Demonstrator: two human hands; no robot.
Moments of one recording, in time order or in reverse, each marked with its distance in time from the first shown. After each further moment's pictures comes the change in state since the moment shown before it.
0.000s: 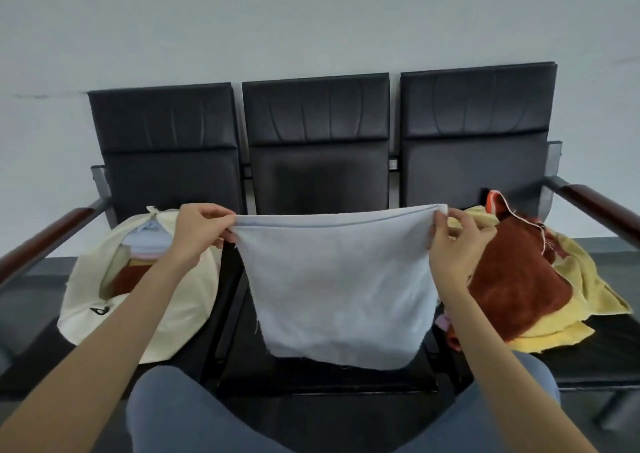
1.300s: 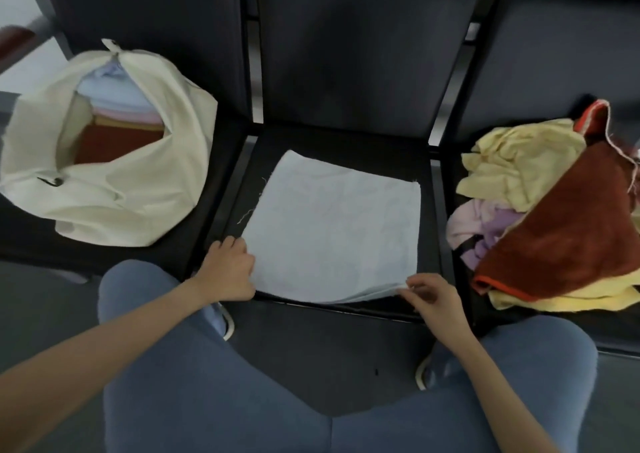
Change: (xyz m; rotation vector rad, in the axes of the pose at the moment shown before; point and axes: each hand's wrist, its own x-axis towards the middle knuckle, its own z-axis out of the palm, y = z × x) left_hand -0.078 -0.226 0.079 1.270 -0.816 0.080; right_hand -0.100 0.209 -0.031 -0.384 -0.902 0.237
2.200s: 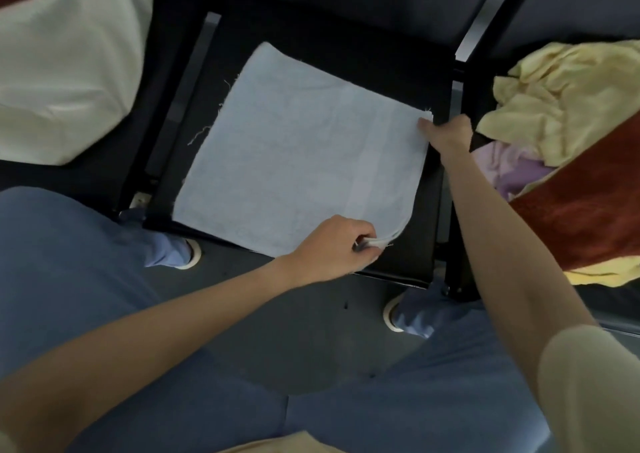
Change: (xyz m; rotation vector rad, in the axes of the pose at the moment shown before) left_hand 0.047 0.188 -0.013 -1.049 0.079 0.335; right_hand 0.246 -0.002 -0.004 -0.260 0.160 0.433
